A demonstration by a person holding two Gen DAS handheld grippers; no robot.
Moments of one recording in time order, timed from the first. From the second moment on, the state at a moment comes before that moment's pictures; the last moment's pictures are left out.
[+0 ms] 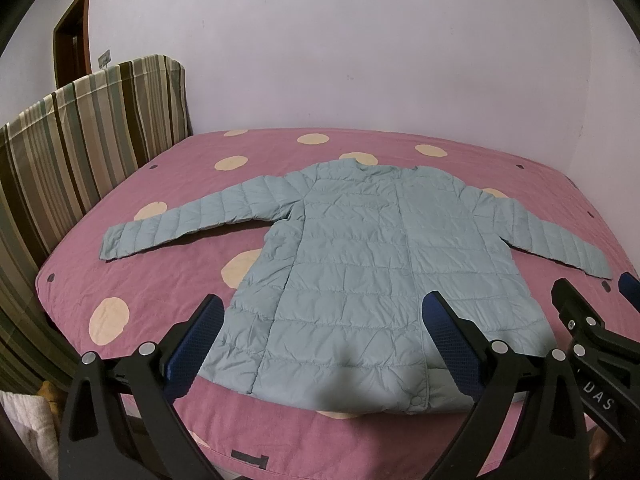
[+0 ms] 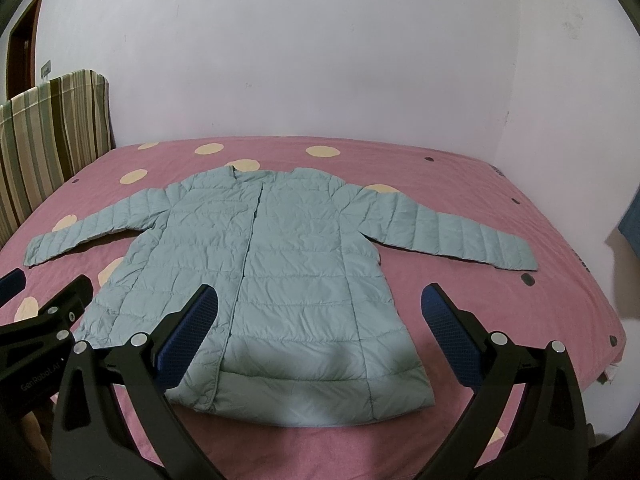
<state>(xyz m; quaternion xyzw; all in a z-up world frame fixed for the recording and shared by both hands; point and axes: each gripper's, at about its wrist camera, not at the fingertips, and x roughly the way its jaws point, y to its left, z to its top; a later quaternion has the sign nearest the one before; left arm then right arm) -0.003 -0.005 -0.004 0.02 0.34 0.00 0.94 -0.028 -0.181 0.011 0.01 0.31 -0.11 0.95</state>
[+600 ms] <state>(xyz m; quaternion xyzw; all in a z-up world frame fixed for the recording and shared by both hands) -0.003 -0.005 -0.005 0.02 0.34 -0.01 0.94 -0.024 -0.183 0.009 0.01 0.31 -0.10 0.95</state>
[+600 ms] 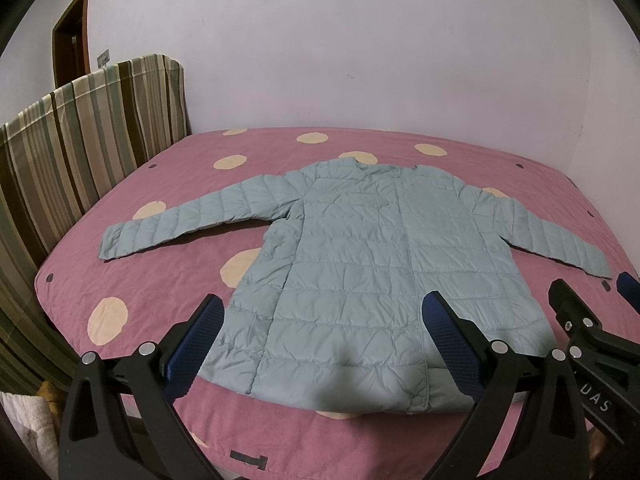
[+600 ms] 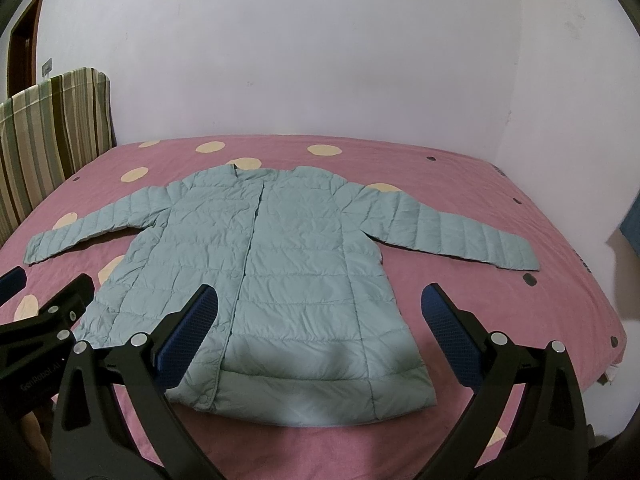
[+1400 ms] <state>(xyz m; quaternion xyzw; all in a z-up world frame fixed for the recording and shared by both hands) 0.146 0.139 -0.111 -0.02 0.41 0.22 0.88 0.062 -0.389 -0.075 0.23 0.36 -0.18 0.89</state>
